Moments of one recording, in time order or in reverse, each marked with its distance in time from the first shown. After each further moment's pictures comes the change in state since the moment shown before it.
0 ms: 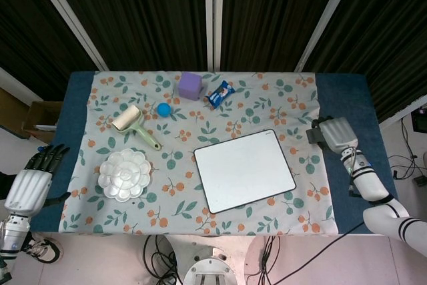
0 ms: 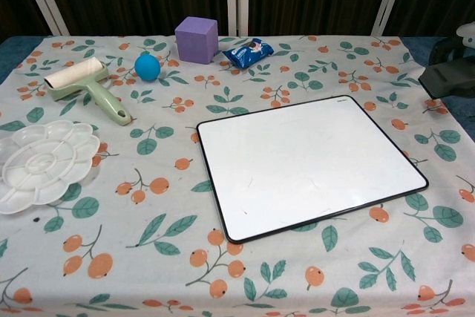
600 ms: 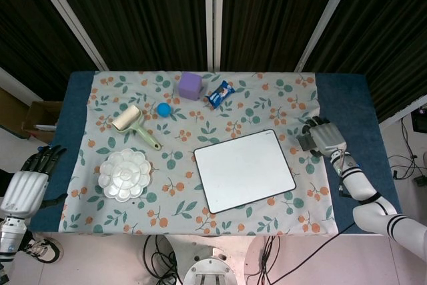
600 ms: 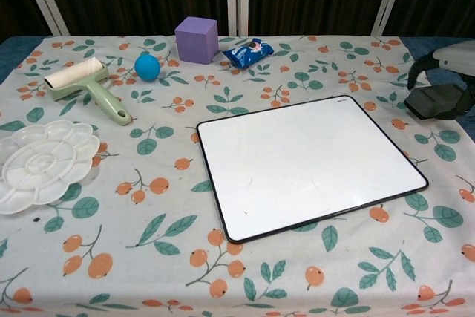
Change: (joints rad) left arm 0.012 0.007 0.005 0.006 -0.006 0.013 -0.010; right arm 0.013 -0.053 0.013 0.021 0.001 -0.073 -0.013
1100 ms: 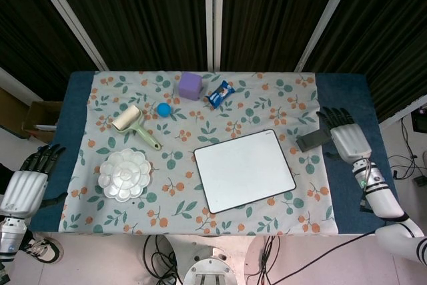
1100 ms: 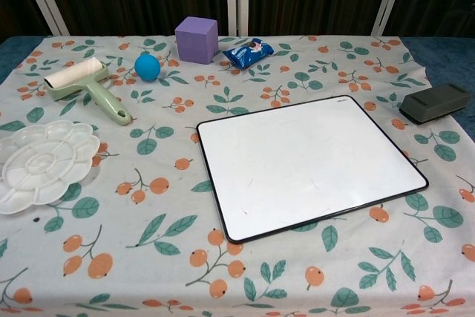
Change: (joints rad) left arm 0.004 -0.010 -0.006 0.002 0.003 0.021 -0.001; right arm -0.164 0.184 -0.011 -0.229 -0.092 0.336 0.039
